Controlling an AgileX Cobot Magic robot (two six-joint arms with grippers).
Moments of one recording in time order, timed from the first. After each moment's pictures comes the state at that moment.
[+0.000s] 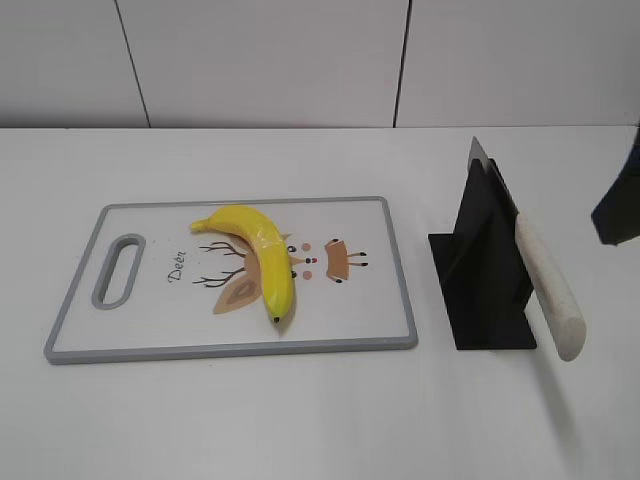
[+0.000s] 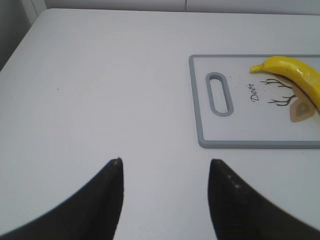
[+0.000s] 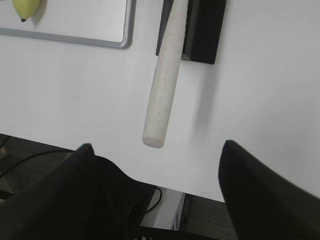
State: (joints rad) left arm -0.05 -0.01 -0.49 -0.05 1.09 0.09; right arm 0.35 1.19 -1.06 0.18 1.18 0.14
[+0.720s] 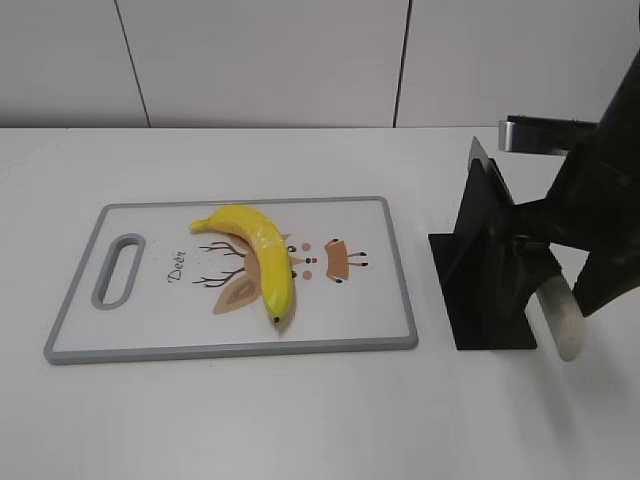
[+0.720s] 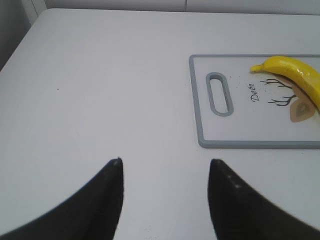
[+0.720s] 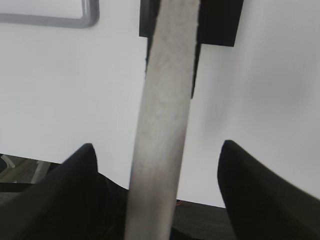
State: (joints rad) left arm -0.05 -0.01 -0.49 -0.05 1.09 0.09; right arm 0.35 1.63 -1.07 0.22 1.10 0.16
